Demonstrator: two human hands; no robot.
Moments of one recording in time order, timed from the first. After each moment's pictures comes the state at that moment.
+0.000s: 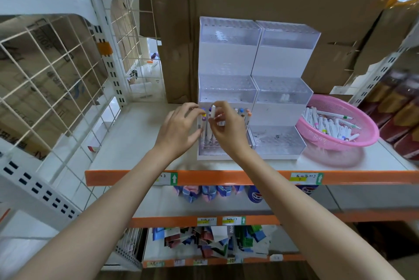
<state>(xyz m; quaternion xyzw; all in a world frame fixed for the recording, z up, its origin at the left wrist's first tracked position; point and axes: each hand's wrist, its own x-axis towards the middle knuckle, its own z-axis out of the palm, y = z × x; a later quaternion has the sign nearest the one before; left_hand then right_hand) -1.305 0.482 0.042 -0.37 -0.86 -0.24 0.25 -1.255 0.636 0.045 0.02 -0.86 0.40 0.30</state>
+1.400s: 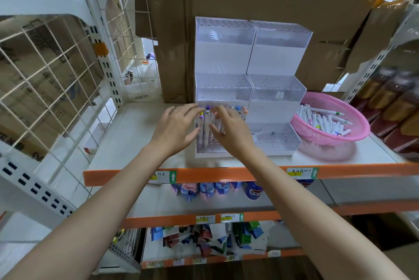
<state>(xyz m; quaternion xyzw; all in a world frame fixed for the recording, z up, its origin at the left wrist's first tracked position) -1.307 0.476 0.051 -0.39 -0.88 -0.17 0.22 -1.245 0.652 0.041 0.04 -0.94 0.17 0.28</state>
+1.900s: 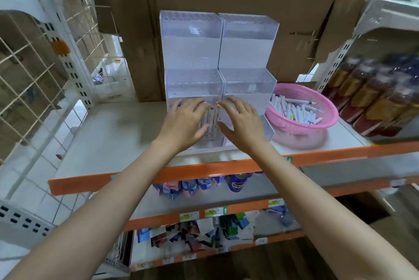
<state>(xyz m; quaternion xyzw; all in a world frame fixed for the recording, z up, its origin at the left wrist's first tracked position) -1.282 0.550 0.063 -0.44 -0.87 -0.10 0.21 -1.203 0.726 0.047 -0.02 -0.95 0.05 0.29</state>
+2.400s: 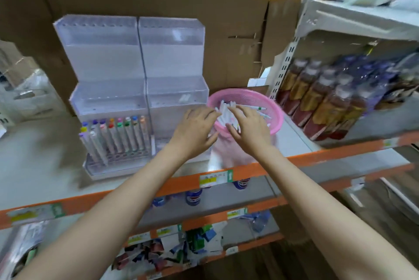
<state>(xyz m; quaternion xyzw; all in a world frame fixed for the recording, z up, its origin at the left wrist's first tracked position) -1.234 0.748 0.059 -0.51 -0.83 -0.15 0.17 -1.152 0.919 0.042 -0.12 -0.96 0.06 0.24</state>
